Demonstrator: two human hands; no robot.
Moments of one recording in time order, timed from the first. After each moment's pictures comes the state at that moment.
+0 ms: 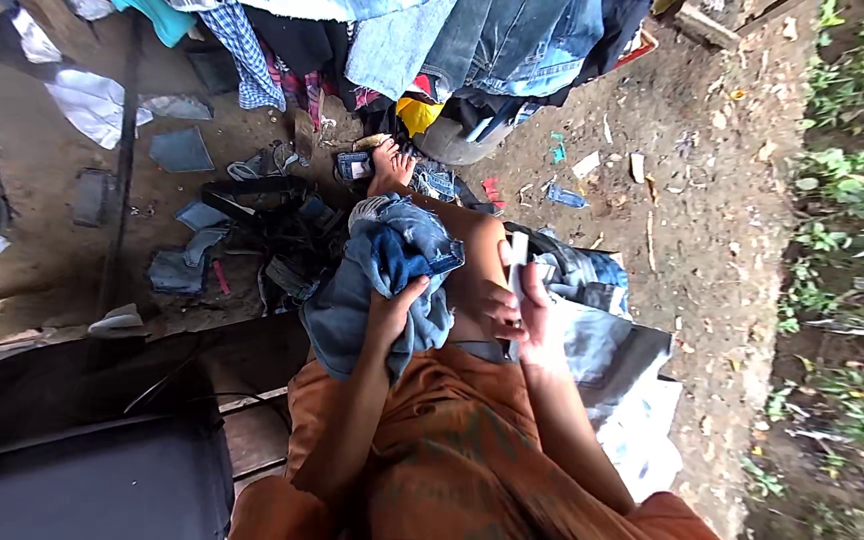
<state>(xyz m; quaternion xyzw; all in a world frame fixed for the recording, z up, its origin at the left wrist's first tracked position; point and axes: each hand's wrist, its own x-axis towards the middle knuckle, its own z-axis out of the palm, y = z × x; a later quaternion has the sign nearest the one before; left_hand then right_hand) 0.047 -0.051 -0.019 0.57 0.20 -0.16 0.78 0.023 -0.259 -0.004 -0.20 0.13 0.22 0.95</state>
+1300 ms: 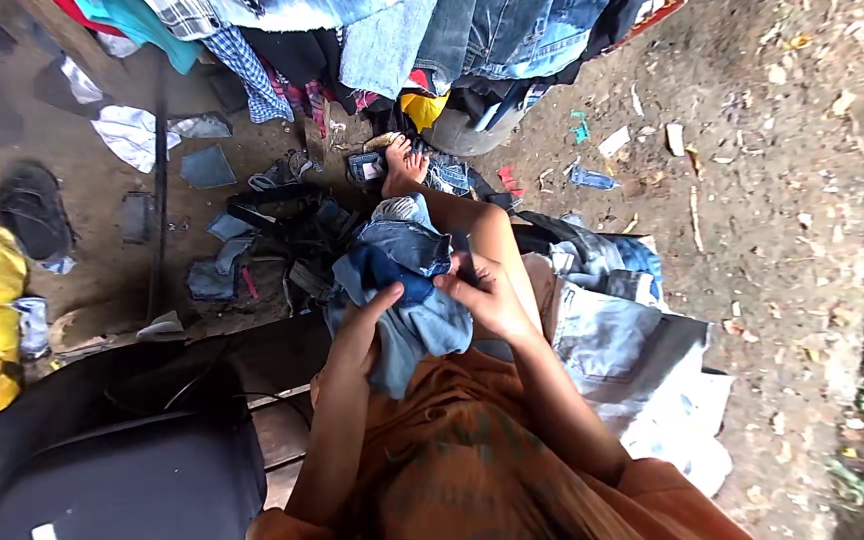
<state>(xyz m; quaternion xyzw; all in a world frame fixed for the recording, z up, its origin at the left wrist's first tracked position) 0.035 -0.012 0.025 0.53 0.27 -0.20 0.78 0.053 -0.201 0.002 -0.76 -0.05 0.05 0.65</state>
